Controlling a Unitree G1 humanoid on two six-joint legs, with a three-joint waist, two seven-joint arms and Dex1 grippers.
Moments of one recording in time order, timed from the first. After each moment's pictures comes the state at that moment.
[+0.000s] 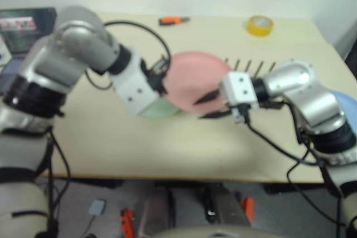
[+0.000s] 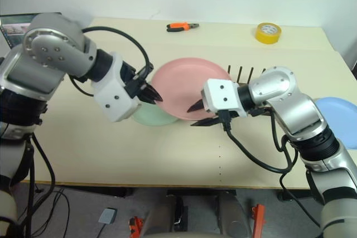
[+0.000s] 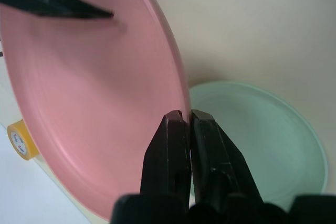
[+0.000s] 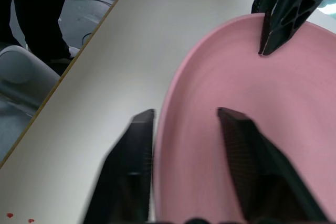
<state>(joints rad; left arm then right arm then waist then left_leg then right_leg) -1.17 0.95 -0.55 0.13 -0.03 -0.57 -1.55 -0.81 -0.70 0.35 -0.26 0.25 0.39 1.29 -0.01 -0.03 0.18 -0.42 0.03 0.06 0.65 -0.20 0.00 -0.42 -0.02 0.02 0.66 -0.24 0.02</state>
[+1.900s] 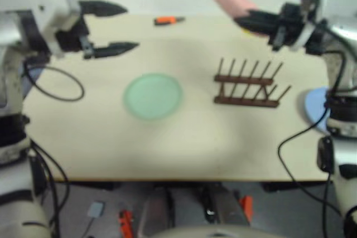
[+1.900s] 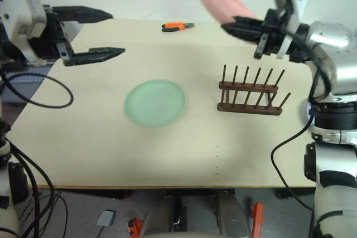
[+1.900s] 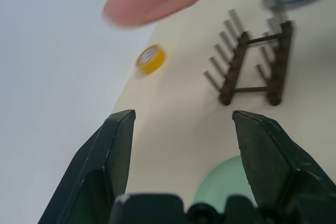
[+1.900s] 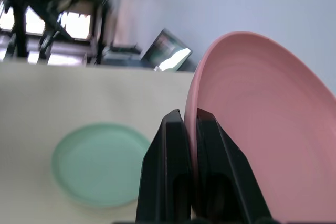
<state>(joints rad) -0.79 0.95 0.14 -0.03 -0.32 0.33 -1.14 -1.00 -0.64 -0.13 0.15 0.47 0.54 1.05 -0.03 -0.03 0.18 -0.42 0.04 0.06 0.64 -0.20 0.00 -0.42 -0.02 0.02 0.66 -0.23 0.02</state>
